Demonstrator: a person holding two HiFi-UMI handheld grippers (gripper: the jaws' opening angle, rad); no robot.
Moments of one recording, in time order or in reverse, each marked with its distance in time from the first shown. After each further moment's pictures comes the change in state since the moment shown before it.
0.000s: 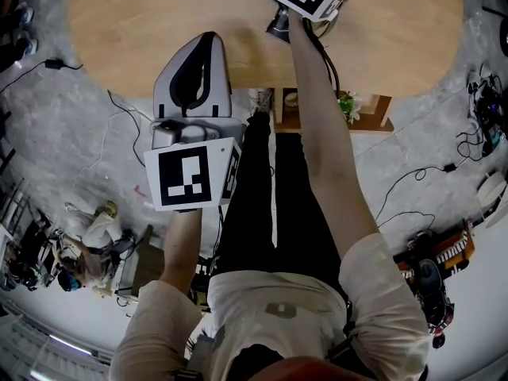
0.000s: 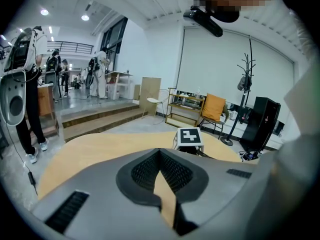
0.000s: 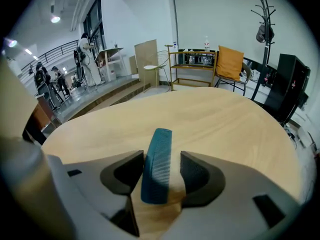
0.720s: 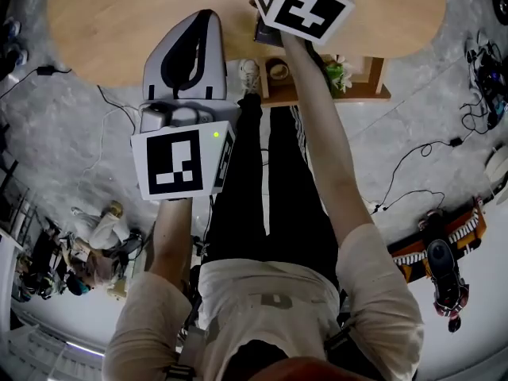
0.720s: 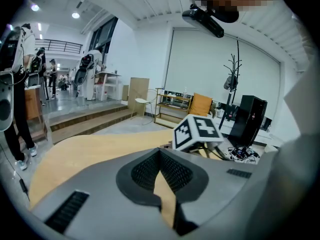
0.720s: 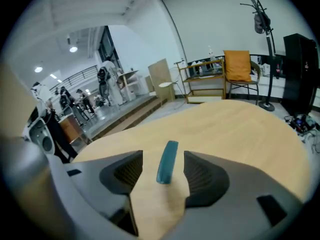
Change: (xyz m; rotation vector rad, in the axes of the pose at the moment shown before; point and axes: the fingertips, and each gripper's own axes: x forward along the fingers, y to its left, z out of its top) left arm -0.021 -0.062 -0.003 0.063 -0.009 -0.112; right arm -0.103 -0.002 0.013 0.064 -0.202 0.305
